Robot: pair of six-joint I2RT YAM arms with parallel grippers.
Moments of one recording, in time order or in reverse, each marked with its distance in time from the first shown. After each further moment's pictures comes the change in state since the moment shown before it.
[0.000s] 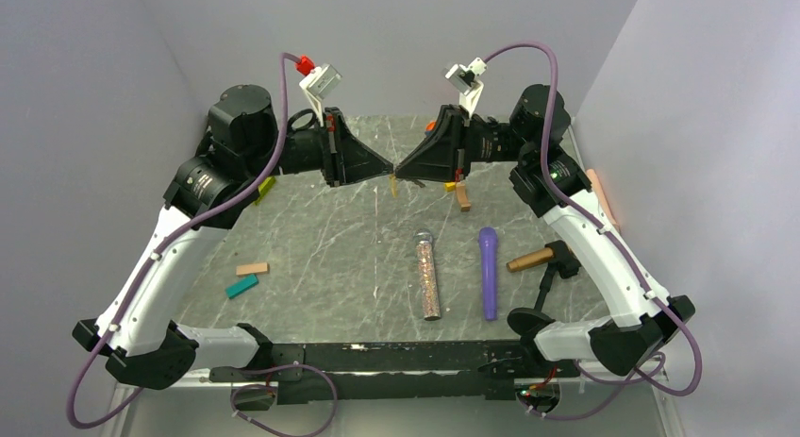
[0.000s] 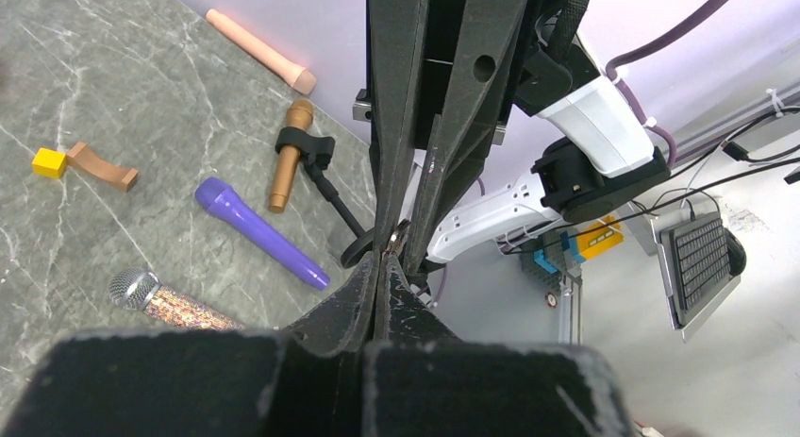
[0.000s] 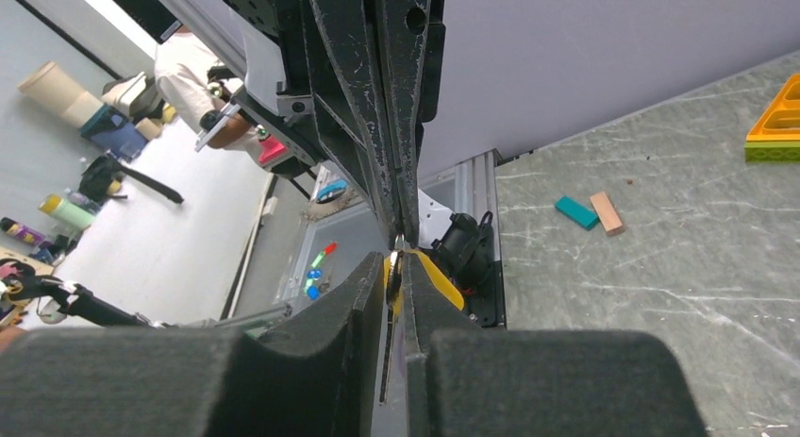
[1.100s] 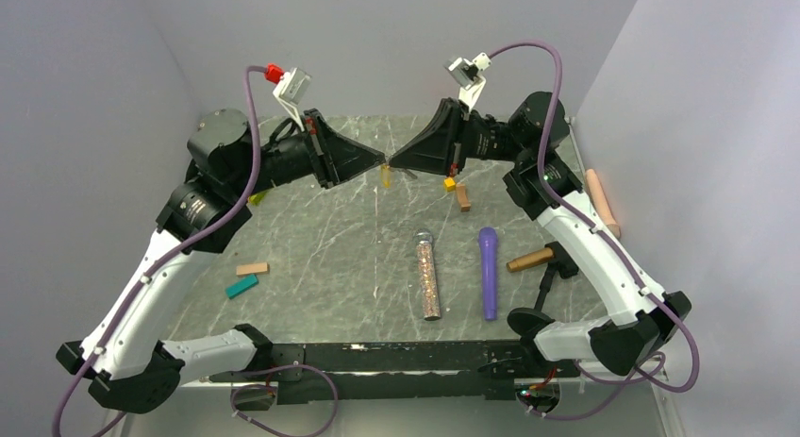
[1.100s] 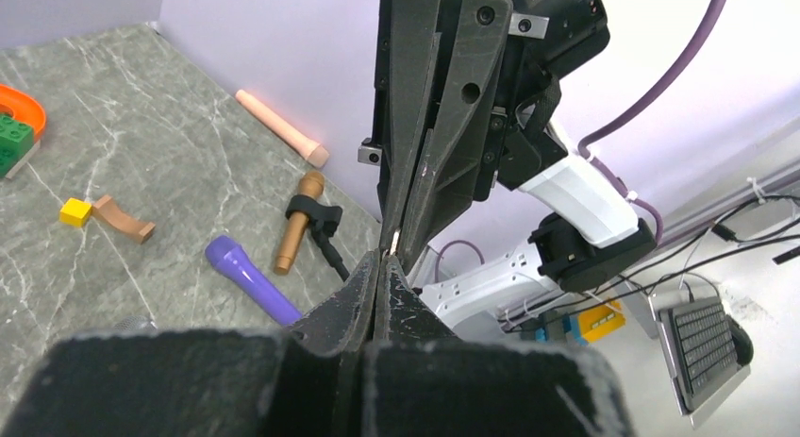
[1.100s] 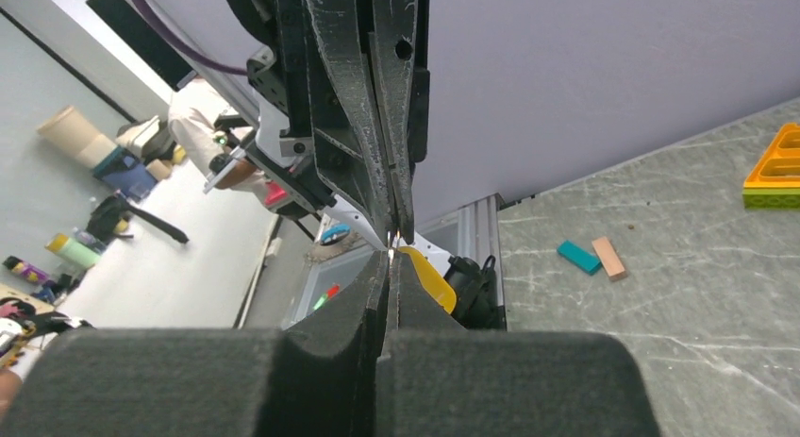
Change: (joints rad) left arm -0.005 -0.124 -0.170 0.214 -0.138 -0.112; right arm 0.007 0.001 -0.051 0.205 0.075 0.128
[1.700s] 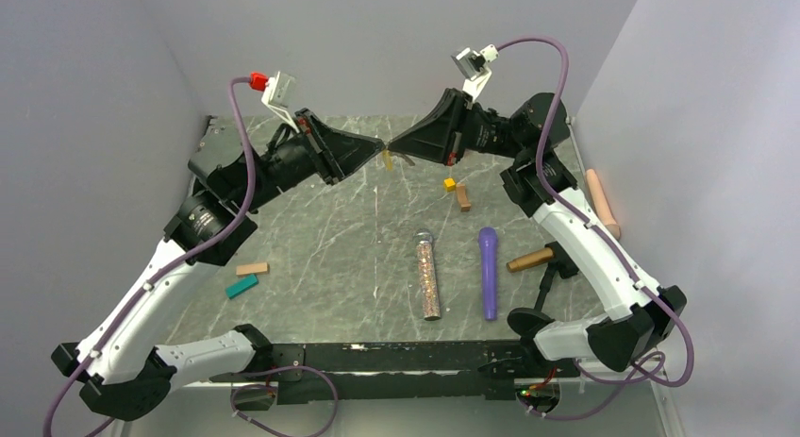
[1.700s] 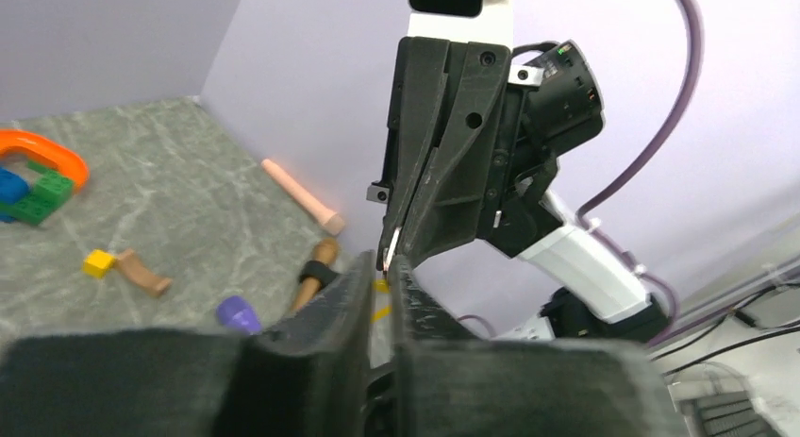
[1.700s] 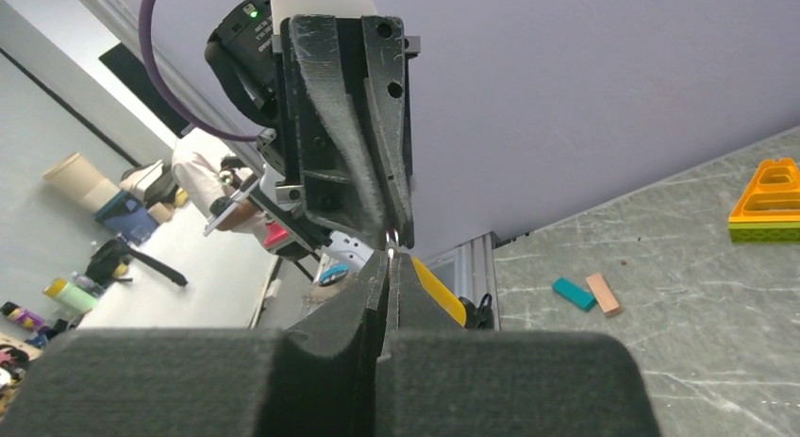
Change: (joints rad) left arm -0.070 -0.078 -0.161 0.225 -0.230 -0.070; right arm -0.006 0.023 -0.026 0.161 0.069 0.115
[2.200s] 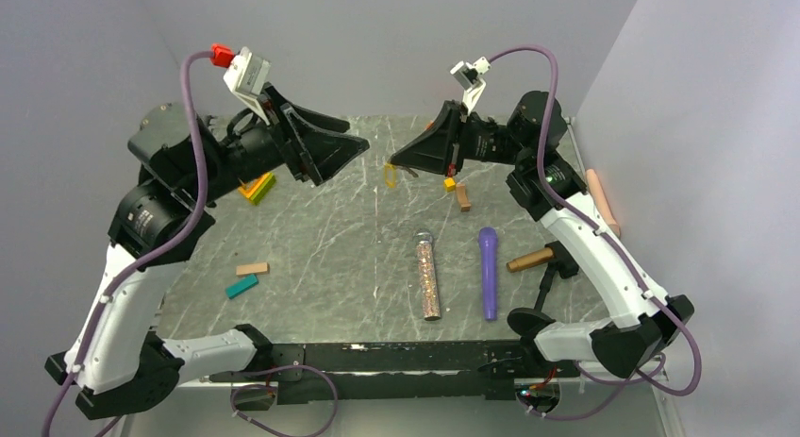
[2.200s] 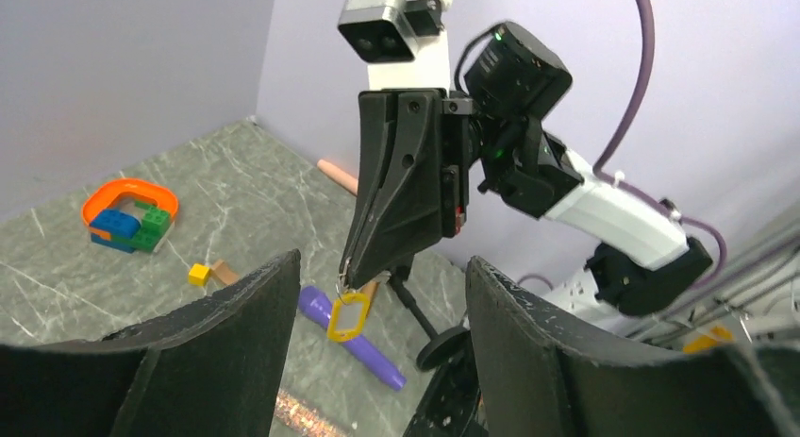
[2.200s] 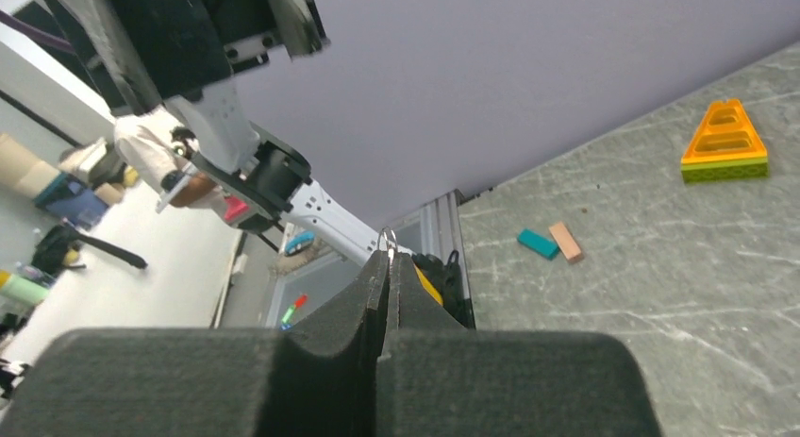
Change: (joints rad) left arm 0.026 0.070 0.356 -0.354 0.029 0.249; right arm 0.000 -0.036 0.008 -0.263 0.018 -0.205
